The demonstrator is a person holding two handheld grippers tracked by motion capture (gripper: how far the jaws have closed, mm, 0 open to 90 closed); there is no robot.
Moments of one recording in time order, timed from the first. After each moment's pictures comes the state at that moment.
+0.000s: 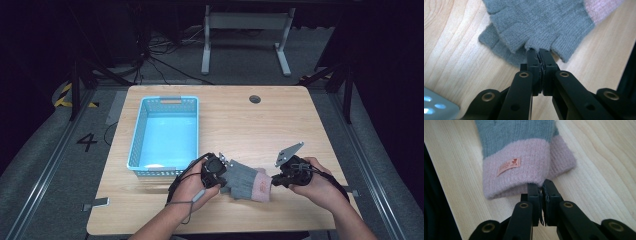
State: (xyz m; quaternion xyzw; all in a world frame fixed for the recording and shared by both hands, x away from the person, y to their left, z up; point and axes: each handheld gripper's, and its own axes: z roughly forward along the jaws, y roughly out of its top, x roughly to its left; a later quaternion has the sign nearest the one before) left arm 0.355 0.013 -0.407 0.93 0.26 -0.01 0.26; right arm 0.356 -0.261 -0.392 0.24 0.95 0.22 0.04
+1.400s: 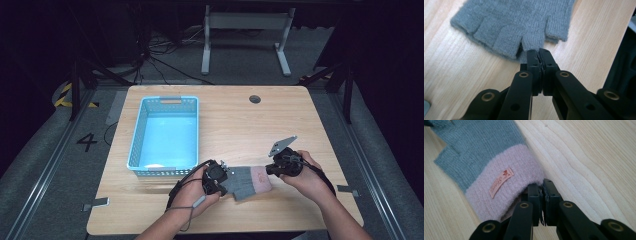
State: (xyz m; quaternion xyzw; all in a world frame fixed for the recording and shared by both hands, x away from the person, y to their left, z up) left arm 0.347 0.007 -0.423 0.94 0.26 -0.04 0.23; right arm 0.386 -0.252 -0.410 0.27 0.93 0.23 0.08
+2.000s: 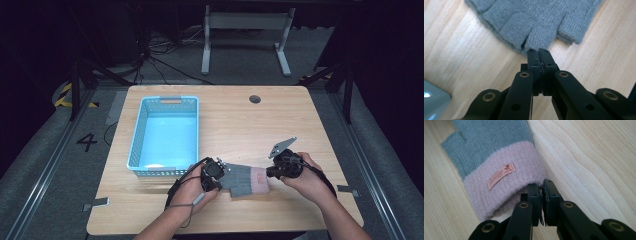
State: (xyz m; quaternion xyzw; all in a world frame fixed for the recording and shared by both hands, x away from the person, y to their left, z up) left arm 0.357 0.012 -0.431 0.93 0.29 -0.01 0.21; right arm 0.382 -0.253 -0.412 0.28 0.93 0.22 0.06
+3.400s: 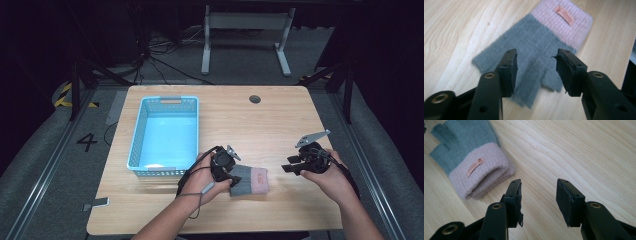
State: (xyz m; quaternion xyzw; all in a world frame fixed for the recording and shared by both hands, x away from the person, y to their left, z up) left arm 0.370 -0.013 -0.403 0.91 0.26 0.00 0.31; right arm 0.380 -0.312 -0.386 0.37 0.89 0.26 0.09
